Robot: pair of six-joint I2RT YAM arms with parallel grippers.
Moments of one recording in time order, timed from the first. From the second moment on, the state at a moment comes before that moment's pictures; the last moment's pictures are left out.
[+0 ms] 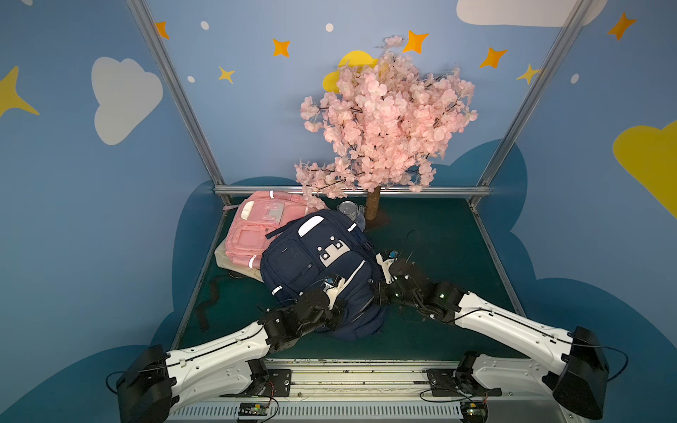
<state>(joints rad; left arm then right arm) -0.97 0.97 0.49 -0.11 -0.10 -0.42 0.94 1.18 0.86 -0.41 0.03 0.61</state>
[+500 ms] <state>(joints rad) -0.94 0.99 0.60 -0.18 -0.12 -0.39 1.11 1.17 0.90 -0.38 0.10 0.50</state>
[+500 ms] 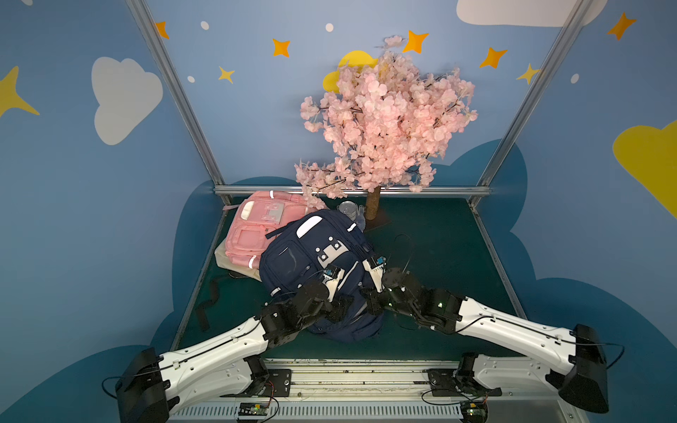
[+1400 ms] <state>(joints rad) -0.93 1.08 0.57 -0.08 -0.05 -0.39 0.85 1.34 1.14 -0.71 -0.16 0.50</state>
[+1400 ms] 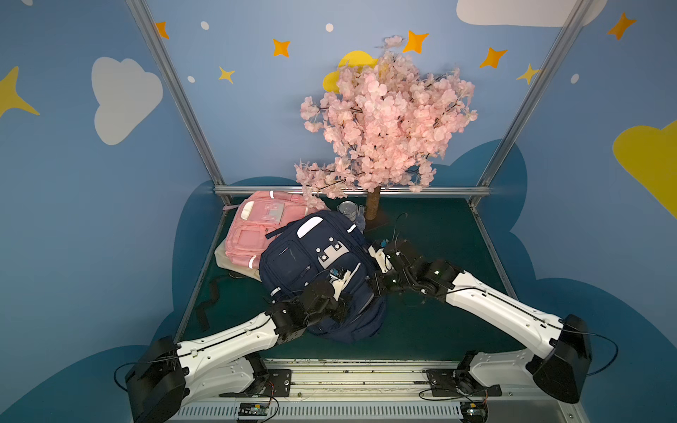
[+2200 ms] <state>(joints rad) -0.83 1.15 0.66 -0.15 0.03 -0.38 0.92 1.39 1.21 -0.70 -0.12 0.34</state>
